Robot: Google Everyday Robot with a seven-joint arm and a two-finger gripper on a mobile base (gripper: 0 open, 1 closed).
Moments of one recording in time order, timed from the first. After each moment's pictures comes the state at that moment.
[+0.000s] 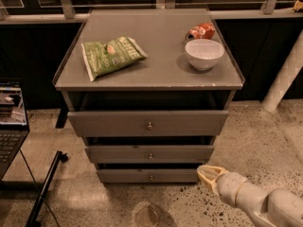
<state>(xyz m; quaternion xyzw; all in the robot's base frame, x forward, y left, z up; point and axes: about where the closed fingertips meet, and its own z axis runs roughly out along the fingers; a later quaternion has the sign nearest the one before) 0.458 -0.205 0.567 -0.29 0.80 0.15 0.50</state>
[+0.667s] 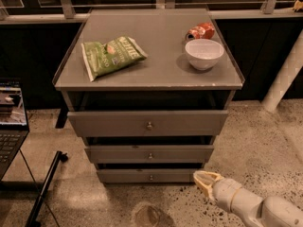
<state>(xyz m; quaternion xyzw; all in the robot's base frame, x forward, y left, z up) 0.455 -0.194 0.532 -0.26 0.80 0.19 0.50</state>
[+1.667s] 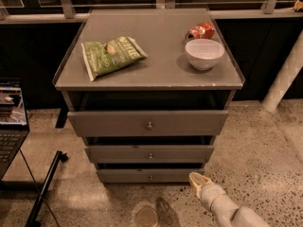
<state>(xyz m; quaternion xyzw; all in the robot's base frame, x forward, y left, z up) 0.506 -0.209 0.411 -0.13 0.82 0.15 0.54</state>
